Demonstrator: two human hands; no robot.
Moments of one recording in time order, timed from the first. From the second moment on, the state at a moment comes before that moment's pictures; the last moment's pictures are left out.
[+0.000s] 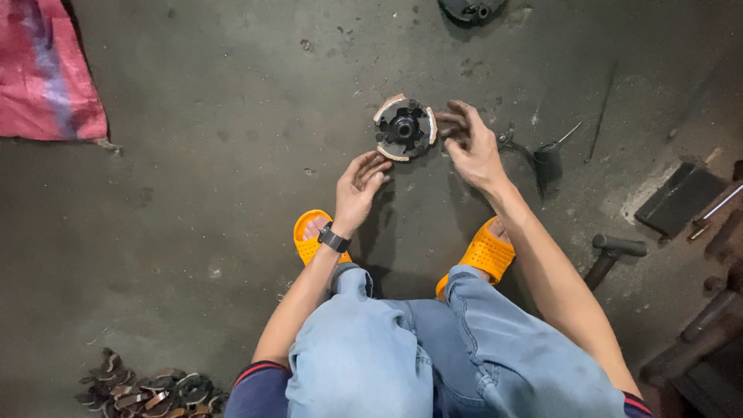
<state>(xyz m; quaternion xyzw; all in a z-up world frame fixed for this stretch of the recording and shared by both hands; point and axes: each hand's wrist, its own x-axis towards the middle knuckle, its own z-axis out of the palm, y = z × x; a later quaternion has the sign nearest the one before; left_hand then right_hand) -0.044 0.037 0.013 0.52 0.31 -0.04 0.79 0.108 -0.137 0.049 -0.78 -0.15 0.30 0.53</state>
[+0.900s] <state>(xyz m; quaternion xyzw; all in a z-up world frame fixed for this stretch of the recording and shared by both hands) -0.009 0.086 -0.005 0.90 0.05 0.09 0.43 0.107 -0.188 0.038 -0.91 -0.16 0.07 0.38</state>
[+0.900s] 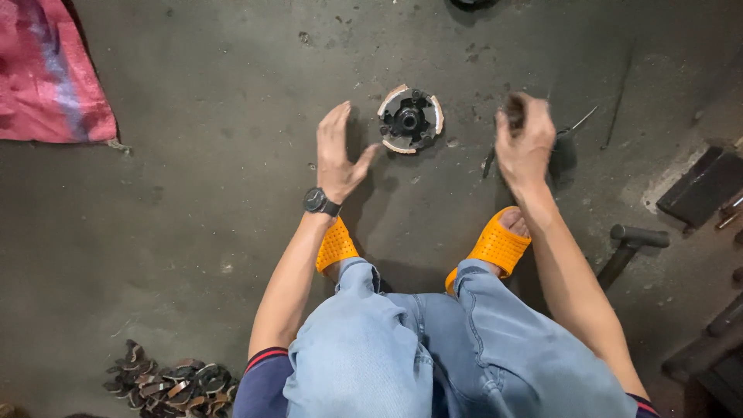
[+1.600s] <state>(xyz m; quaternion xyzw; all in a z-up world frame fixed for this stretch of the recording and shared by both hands) 0.083 0.048 0.045 0.93 -0.26 -0.22 0.11 0.097 -0.215 0.043 -0.94 -0.13 -0.01 0.32</state>
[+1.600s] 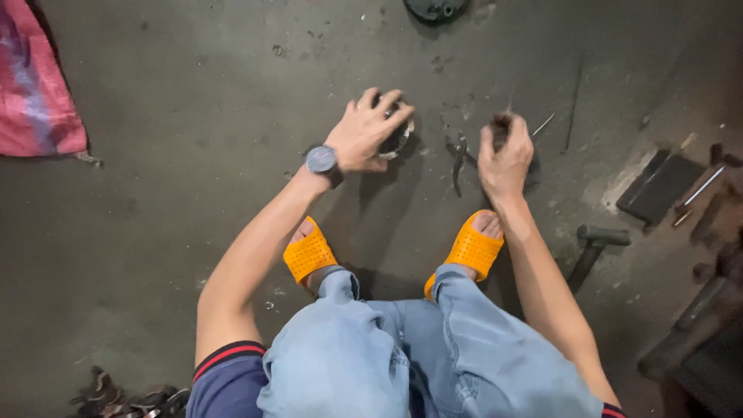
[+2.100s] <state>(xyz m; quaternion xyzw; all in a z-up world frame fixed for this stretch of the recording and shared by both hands) 0.012 0.141 0.068 0.25 0.06 -0.04 0.97 0.071 -0.201 -0.005 -0.97 -0.12 0.11 0.18</state>
